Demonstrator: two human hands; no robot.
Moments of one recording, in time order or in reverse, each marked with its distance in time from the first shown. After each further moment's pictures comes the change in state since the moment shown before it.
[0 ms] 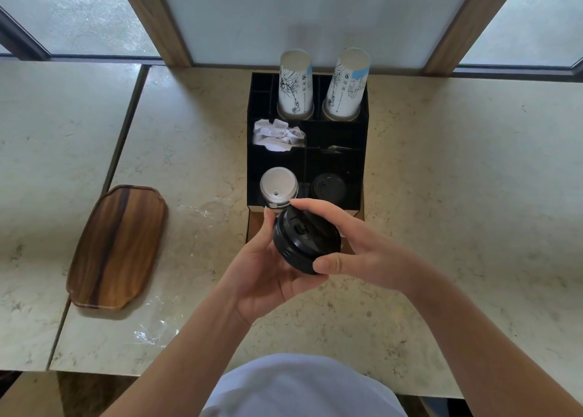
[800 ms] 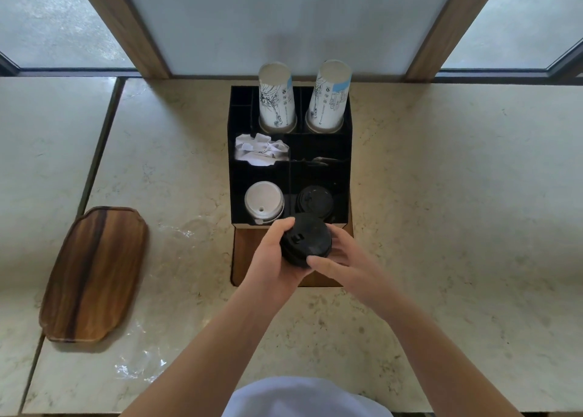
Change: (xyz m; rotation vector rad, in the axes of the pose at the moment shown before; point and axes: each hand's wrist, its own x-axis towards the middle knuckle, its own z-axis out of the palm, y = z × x) left_hand 0.079 -0.004 -0.013 0.127 0.504 0.201; right_hand 0.007 0.080 0.006 0.099 0.373 0.328
